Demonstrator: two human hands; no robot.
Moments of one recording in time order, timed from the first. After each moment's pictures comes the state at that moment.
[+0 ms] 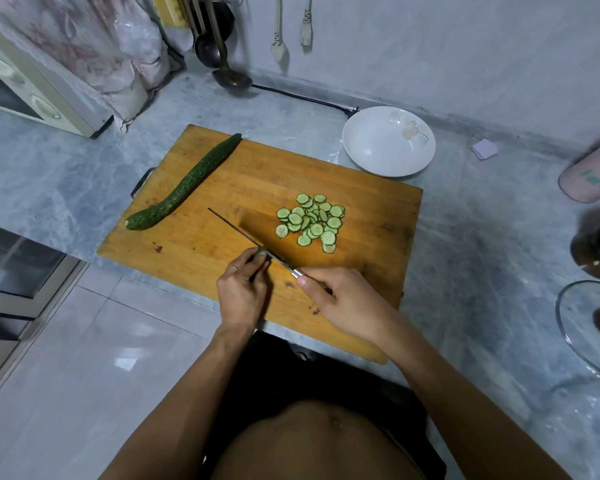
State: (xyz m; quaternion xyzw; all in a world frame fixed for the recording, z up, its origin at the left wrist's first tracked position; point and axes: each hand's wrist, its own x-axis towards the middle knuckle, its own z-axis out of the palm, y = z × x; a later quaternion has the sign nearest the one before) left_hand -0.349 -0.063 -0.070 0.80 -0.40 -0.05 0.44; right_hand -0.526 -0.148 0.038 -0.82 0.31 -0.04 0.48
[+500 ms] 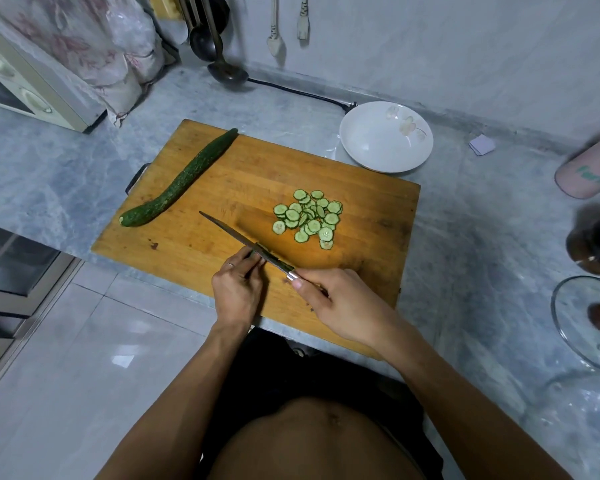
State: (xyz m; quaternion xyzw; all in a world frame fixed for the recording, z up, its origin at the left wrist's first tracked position) left_hand -0.346 -0.061 -0.066 0.80 -0.42 -0.05 0.42; right_hand -0.529 -0.140 0.034 -0.82 0.31 -0.03 0.47
